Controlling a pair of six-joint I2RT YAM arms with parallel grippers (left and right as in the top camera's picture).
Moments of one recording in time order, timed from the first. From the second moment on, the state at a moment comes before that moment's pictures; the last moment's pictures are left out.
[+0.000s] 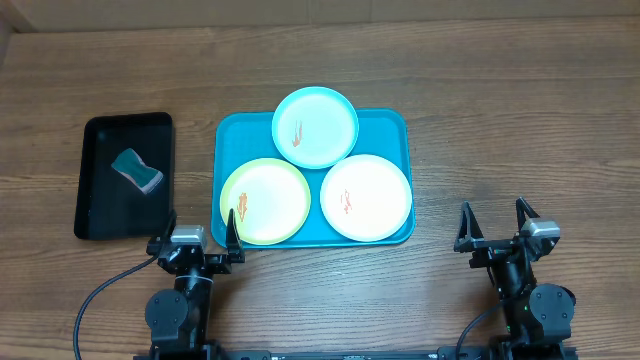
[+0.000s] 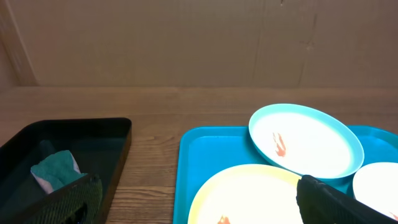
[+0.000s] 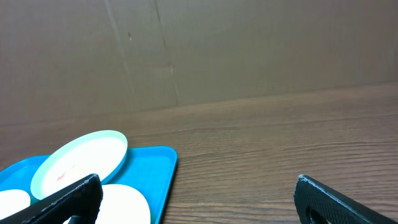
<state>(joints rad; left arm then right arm) 0.06 0.02 0.01 -0.07 0.06 -0.02 0.06 0.01 0.02 -0.03 -0.06 0.17</state>
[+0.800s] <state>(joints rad) 0.06 0.02 0.01 -0.07 0.06 -0.02 0.06 0.01 0.02 -0.03 -0.06 0.17</state>
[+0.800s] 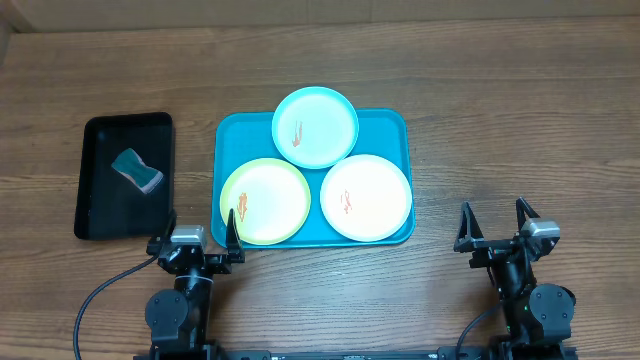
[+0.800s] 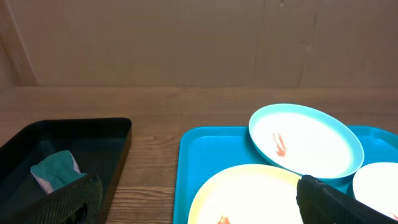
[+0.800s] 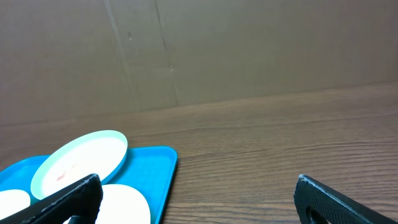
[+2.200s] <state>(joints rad) 0.05 0.90 1.25 -0.96 0.48 -0.32 0.06 0.01 0.02 -0.03 -0.06 0.17</state>
